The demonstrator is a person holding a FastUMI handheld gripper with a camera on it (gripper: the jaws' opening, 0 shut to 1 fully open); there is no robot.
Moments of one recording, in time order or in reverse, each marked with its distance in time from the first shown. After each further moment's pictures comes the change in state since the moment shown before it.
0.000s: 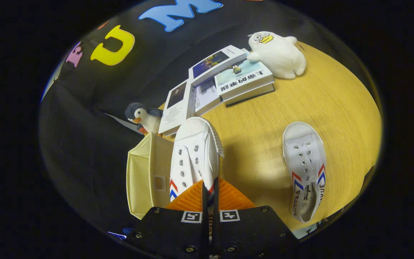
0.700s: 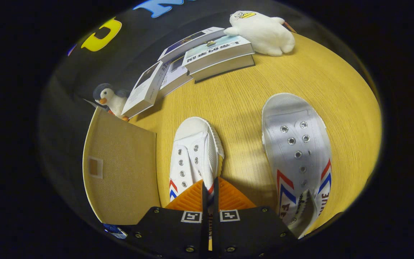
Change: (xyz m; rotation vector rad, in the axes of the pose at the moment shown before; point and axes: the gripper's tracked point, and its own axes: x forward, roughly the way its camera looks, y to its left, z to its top) arm 0.066 -0.096 -0.046 -0.032 0.074 -0.134
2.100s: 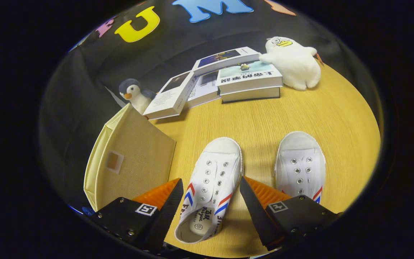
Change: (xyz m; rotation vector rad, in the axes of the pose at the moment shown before) arm -0.010 0.019 0.022 -0.214 -0.117 0.043
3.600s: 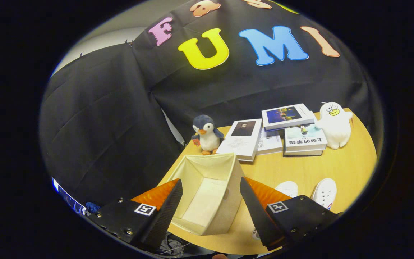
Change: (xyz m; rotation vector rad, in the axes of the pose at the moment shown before) arm -0.108 0.172 0.069 -0.208 -0.299 0.221
